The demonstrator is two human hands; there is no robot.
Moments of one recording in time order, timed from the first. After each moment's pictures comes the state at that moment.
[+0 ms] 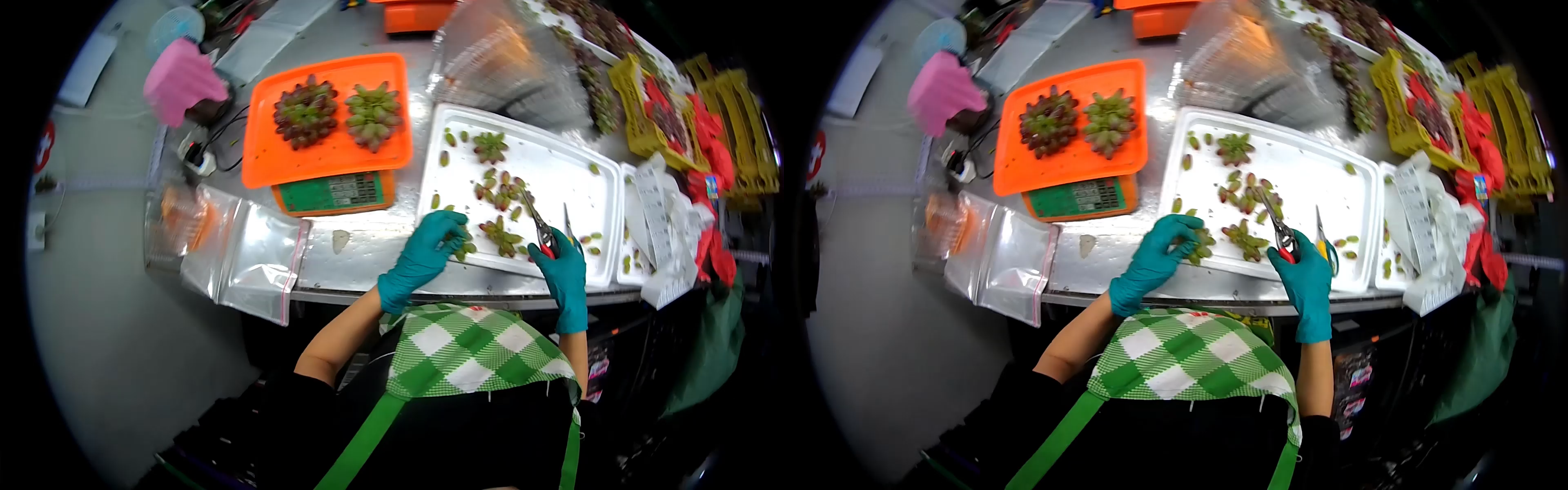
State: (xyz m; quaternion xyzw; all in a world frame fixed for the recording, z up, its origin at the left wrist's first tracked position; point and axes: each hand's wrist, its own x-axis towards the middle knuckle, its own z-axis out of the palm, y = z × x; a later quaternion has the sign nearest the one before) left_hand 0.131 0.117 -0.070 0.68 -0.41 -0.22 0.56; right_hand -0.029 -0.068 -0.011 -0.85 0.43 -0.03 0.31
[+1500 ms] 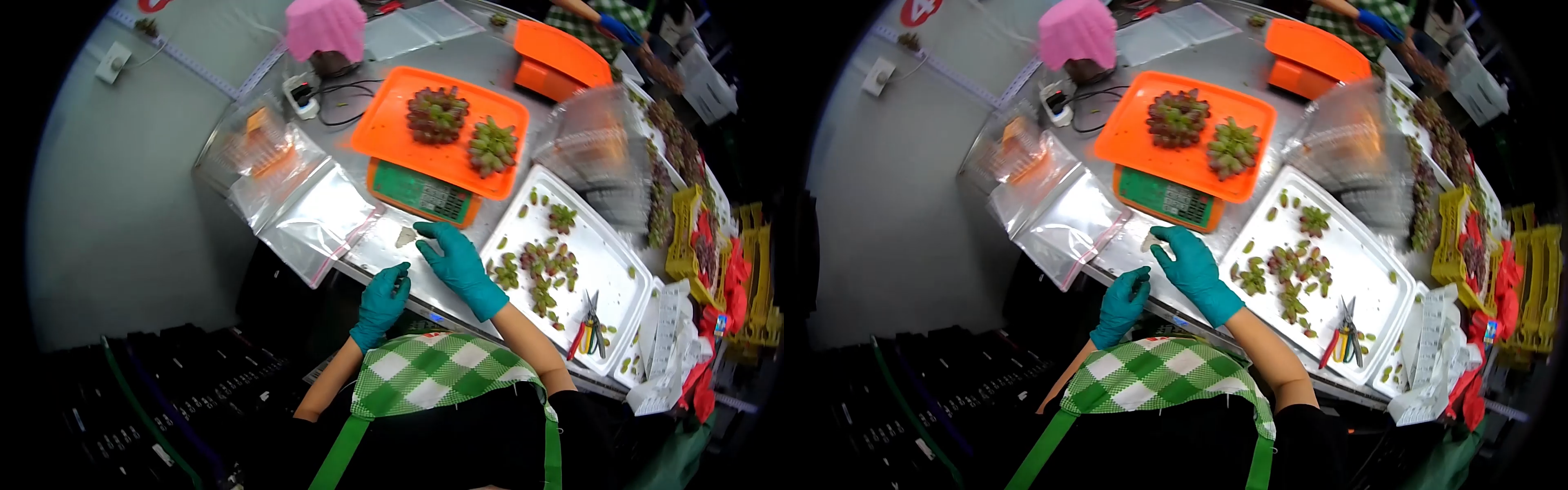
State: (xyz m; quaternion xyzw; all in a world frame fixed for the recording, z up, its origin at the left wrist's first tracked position) left_hand 0.086 0.265 -0.075 0.86 -0.06 -0.06 0.50; right_hand 0.136 0.101 -0.048 -0.84 -0.12 -0.09 0.52
